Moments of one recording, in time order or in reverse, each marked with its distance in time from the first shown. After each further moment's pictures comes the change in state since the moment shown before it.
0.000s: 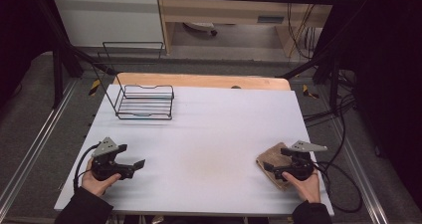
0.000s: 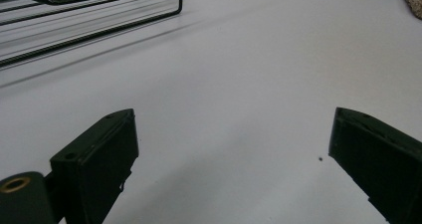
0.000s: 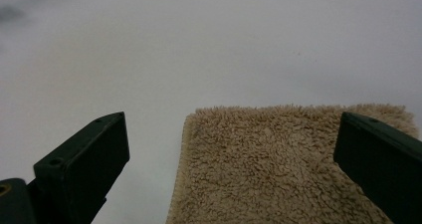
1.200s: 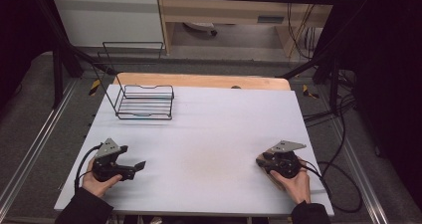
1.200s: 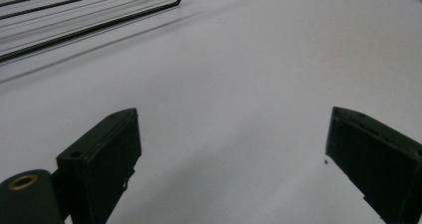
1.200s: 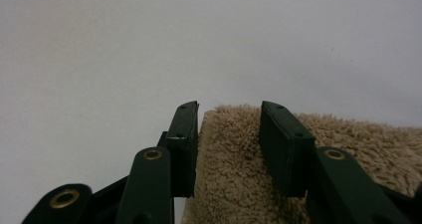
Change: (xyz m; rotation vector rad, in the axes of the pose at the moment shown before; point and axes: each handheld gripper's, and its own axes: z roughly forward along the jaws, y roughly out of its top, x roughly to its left) left arm -0.003 -0.001 0.001 0.030 0.015 0.020; right arm 0.022 0.009 0.029 0.136 -0.061 -0.165
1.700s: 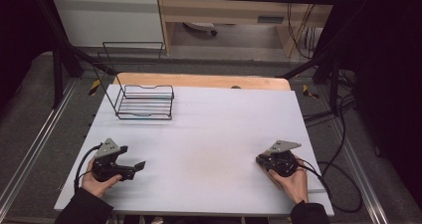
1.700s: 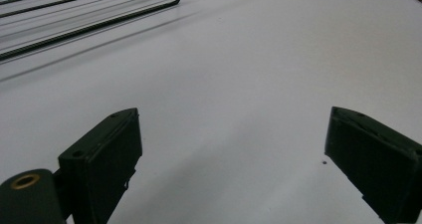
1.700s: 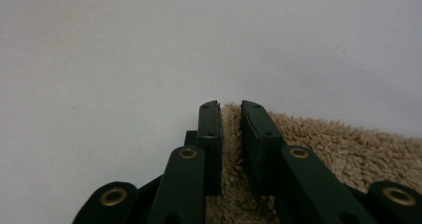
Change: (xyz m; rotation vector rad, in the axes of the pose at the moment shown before) left arm 0.000 0.000 -0.001 0.002 -0.004 -0.001; right arm 0.001 0.003 0.006 0.032 -0.002 -0.053
